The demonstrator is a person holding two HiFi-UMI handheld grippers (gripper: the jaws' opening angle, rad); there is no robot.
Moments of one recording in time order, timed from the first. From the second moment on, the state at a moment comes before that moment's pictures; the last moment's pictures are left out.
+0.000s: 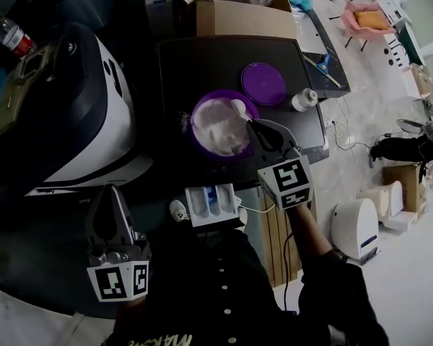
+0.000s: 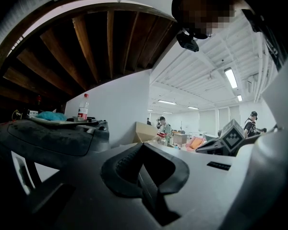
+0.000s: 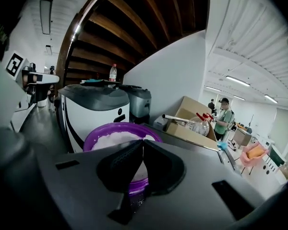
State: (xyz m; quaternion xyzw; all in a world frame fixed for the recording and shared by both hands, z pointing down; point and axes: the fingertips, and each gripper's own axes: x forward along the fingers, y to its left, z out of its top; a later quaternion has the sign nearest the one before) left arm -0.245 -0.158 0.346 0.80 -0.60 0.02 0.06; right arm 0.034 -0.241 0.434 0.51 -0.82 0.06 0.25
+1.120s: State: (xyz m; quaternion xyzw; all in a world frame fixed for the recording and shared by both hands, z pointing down) left arm -0.253 -0.160 0.354 0.79 -0.61 0.02 0.07; right arm 0.017 -0.244 0.452 0.45 -0.84 0.18 0.25
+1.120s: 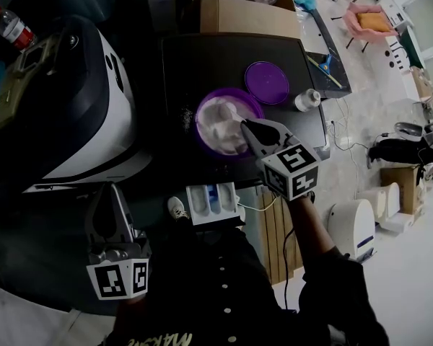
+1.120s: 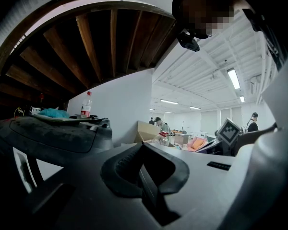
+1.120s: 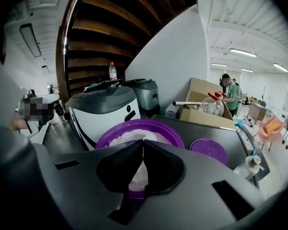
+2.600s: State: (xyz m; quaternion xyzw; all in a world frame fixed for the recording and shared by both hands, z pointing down) left arm -0.192 -0.125 0.294 0.80 -0.60 -0.02 0.01; right arm 0.082 -0.127 0.339 0.39 -0.84 0.37 -0.09
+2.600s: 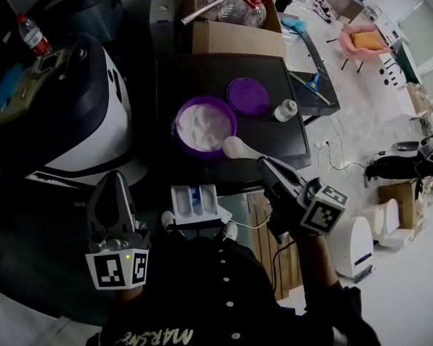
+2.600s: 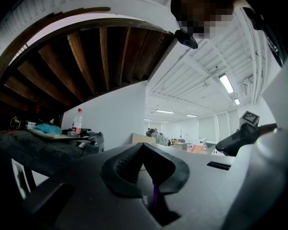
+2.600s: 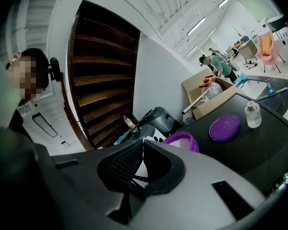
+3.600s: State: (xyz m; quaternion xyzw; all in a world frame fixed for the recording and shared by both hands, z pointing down) left arm -0.184 -0.104 0.336 0.80 -0.60 0.03 0.05; right arm 0.058 -0.060 0.530 0.37 -0.83 0.42 0.04
